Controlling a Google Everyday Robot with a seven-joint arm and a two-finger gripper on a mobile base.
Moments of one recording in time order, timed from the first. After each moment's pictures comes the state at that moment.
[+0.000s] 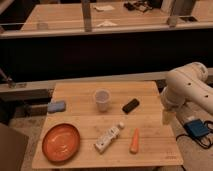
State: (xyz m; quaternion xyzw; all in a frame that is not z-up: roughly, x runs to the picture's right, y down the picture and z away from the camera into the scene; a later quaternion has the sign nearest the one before) arm 0.286 0.108 0.684 -0.28 0.02 0.02 0.96
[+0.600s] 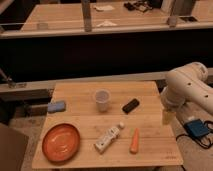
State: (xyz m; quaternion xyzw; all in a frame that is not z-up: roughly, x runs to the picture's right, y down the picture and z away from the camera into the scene) arm 0.285 0.107 0.685 -0.28 0.02 0.02 0.96
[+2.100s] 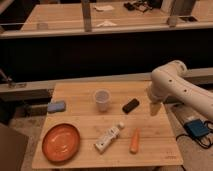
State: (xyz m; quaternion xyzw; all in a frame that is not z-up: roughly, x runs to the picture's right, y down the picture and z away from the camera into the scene) arm 0.242 0.072 0.762 -0.25 -0.02 -0.04 0.97
